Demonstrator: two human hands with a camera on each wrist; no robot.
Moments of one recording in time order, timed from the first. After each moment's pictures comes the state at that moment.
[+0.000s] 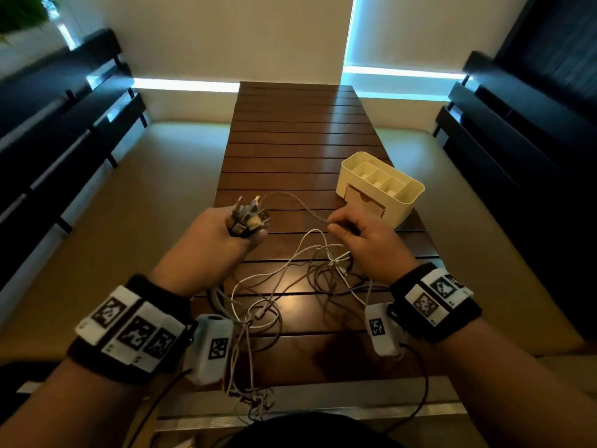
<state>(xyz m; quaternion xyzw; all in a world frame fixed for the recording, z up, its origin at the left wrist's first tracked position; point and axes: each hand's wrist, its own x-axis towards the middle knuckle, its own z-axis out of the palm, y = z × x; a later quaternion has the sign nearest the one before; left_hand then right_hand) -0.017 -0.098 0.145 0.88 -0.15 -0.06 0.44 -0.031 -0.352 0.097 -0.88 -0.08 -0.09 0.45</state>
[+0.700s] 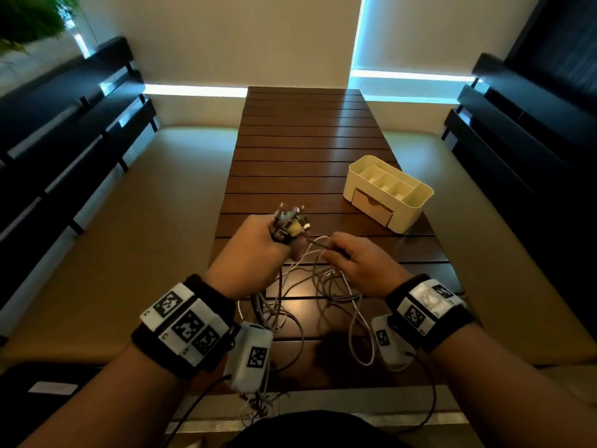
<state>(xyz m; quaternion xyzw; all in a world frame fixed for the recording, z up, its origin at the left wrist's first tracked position) -0.015 -0.132 0.131 0.84 -0.18 -0.10 0.50 -0.026 -0.347 0.071 -0.90 -0.12 0.05 0.41</state>
